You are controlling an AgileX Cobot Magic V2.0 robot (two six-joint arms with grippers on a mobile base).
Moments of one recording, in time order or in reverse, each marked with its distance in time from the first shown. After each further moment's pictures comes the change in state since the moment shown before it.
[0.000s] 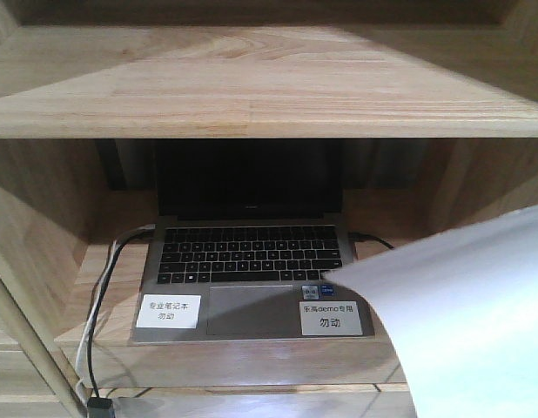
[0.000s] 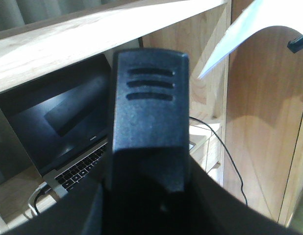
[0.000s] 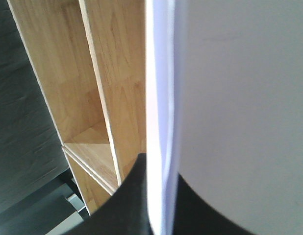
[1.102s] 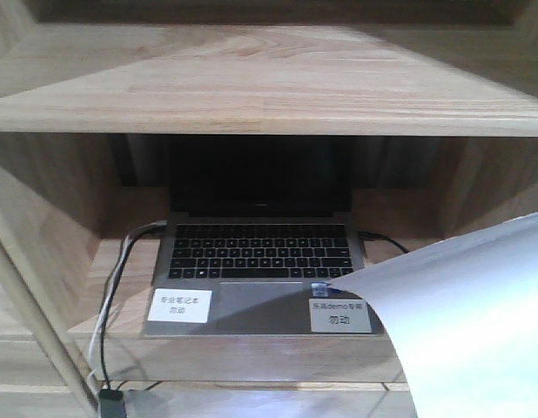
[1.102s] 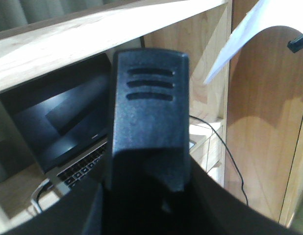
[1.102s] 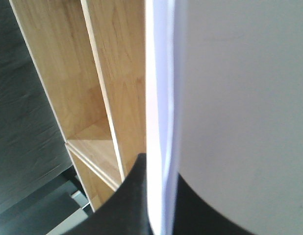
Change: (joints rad) left arm 0.000 0.000 0.000 0.000 0.000 0.000; right arm 0.000 0.000 0.000 0.000 -0.001 0.000
